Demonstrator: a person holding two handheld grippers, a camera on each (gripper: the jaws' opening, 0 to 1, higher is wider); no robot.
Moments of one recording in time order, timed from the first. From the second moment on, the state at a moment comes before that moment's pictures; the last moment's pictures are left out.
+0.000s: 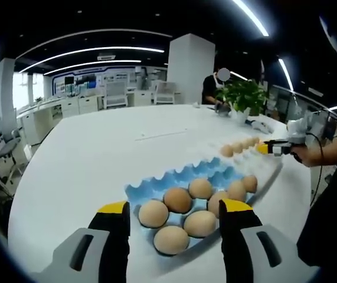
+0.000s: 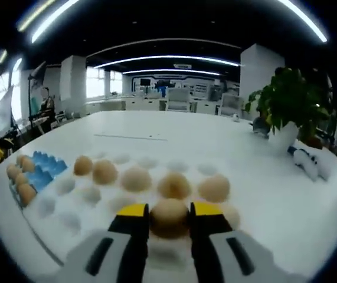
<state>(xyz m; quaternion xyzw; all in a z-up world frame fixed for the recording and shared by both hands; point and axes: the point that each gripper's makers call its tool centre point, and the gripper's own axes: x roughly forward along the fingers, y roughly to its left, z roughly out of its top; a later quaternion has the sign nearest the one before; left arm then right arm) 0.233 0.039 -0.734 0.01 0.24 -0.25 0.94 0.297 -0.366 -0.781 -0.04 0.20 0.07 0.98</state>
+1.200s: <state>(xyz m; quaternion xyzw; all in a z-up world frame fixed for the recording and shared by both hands) 0.232 0.030 -0.735 0.01 0.25 -0.26 0.93 0.291 -0.291 -0.729 -0.01 0.16 0.17 0.97</state>
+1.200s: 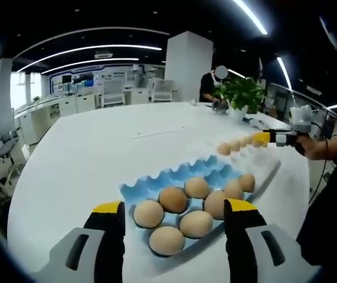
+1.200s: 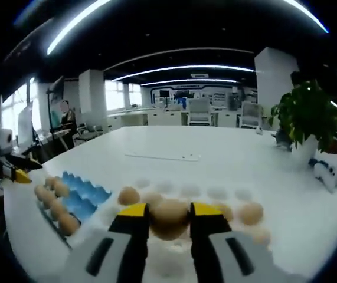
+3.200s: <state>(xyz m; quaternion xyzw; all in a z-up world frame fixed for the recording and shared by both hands) 0.232 0.036 -0.736 0.01 0.25 -0.25 0.94 0.283 -0.083 -0.773 0.01 0.23 0.42 0.88</state>
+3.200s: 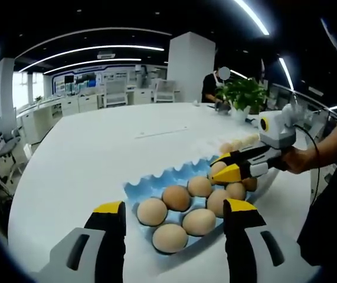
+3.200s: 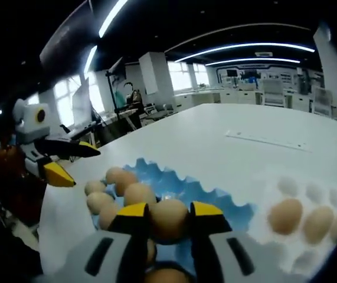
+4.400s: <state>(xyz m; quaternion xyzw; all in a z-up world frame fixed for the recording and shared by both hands) 0.232 0.032 -0.732 0.01 0.24 -0.26 0.94 0.278 -0.092 -0.770 0.00 0.22 0.42 0.88</state>
